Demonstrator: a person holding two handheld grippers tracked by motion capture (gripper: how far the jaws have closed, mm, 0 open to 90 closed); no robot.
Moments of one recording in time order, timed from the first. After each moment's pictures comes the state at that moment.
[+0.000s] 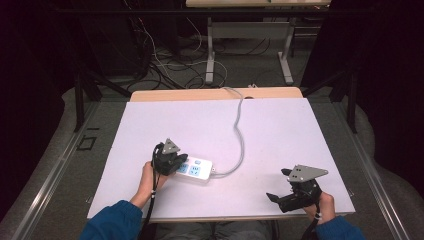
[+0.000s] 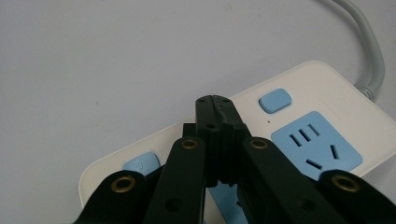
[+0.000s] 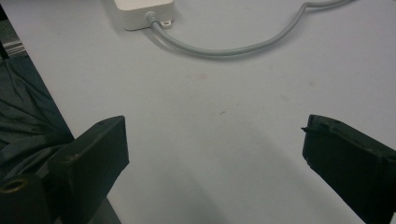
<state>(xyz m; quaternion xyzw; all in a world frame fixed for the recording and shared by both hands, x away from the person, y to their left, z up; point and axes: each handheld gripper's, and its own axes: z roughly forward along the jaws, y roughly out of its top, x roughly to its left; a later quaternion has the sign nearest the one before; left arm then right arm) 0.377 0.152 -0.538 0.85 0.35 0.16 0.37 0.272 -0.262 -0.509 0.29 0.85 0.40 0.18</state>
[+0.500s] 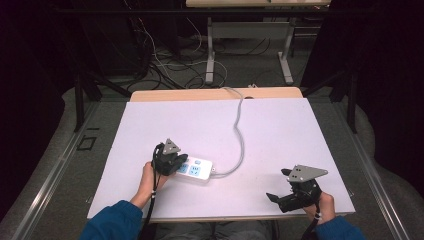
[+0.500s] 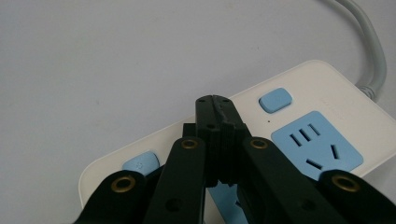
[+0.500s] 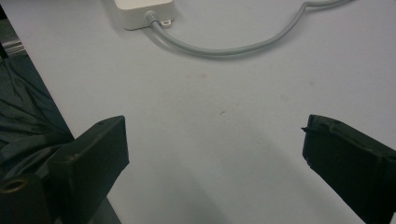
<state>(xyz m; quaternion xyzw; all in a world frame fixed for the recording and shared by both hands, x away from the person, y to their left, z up) 0.376 0.152 -0.538 0.85 0.35 0.17 0.36 0.271 -0.261 -0.509 0.30 0.85 0.40 0.17</state>
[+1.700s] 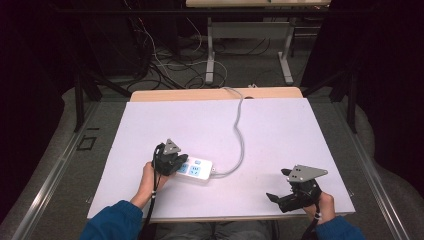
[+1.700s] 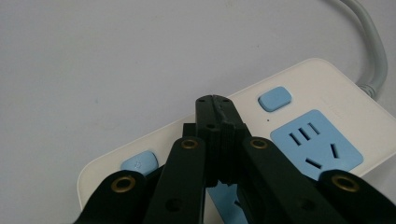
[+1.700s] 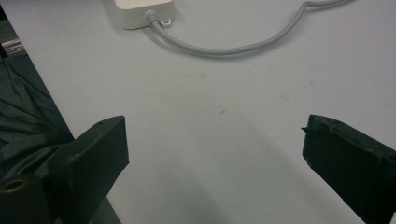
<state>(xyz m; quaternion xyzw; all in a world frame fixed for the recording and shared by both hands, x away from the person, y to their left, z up) 0.376 0.150 -0.539 0.85 0.35 0.17 0.36 0.272 -0.261 -0.509 0.29 0.85 0.40 0.18</state>
